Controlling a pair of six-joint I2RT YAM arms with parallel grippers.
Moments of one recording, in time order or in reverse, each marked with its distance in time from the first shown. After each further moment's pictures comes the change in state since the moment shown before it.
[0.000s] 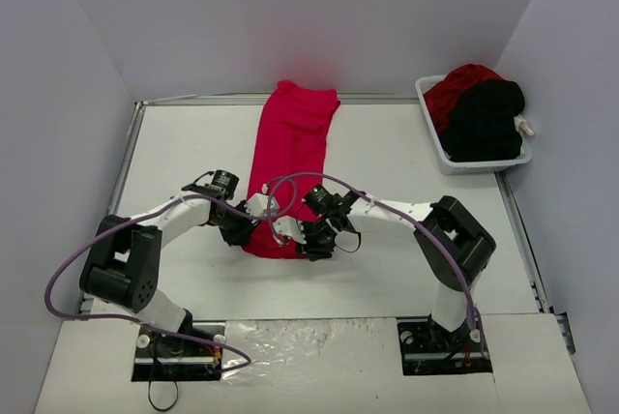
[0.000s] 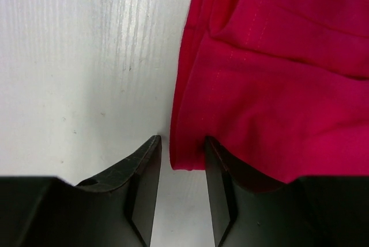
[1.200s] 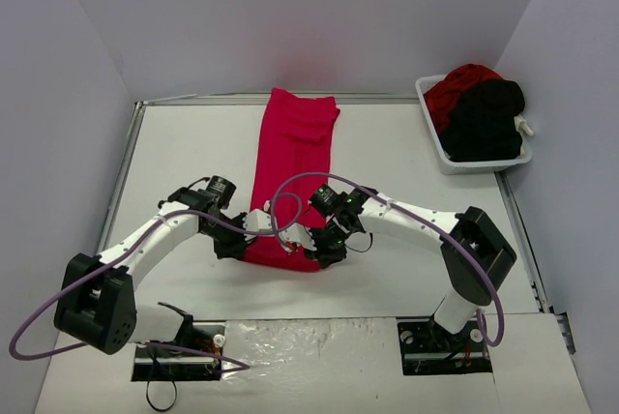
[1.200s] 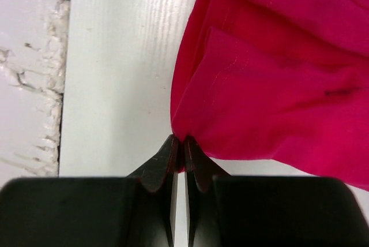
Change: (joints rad) left arm -0.059 -0.230 0.007 -0.303 0.037 0.188; right arm 0.013 -0.130 0.029 -0.283 -0.049 -0.031
